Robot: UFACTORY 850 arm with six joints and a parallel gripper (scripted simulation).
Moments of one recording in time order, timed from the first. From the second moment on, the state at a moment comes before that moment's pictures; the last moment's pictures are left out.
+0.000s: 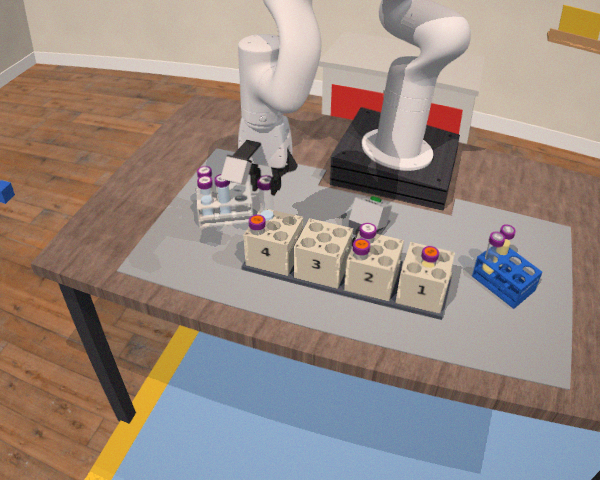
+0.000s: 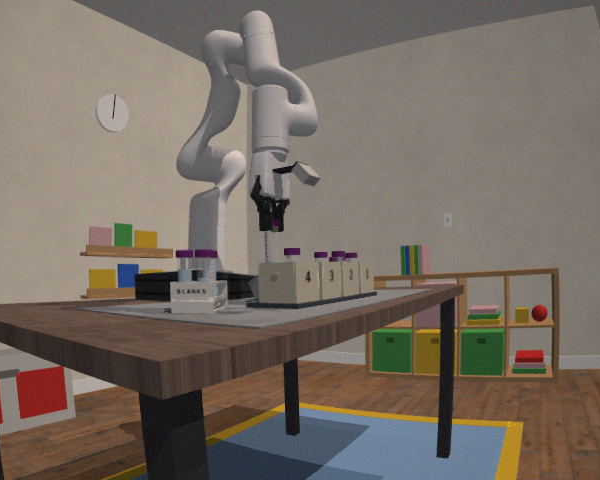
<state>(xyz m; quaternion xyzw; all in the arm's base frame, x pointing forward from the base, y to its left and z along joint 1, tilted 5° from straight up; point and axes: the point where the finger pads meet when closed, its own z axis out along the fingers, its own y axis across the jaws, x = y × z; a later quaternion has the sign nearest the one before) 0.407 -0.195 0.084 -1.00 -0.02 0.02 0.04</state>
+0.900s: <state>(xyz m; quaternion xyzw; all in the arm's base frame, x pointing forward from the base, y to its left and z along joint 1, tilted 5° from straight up) 0.406 -0.194 0.060 -1.00 -0.02 0.02 0.04</state>
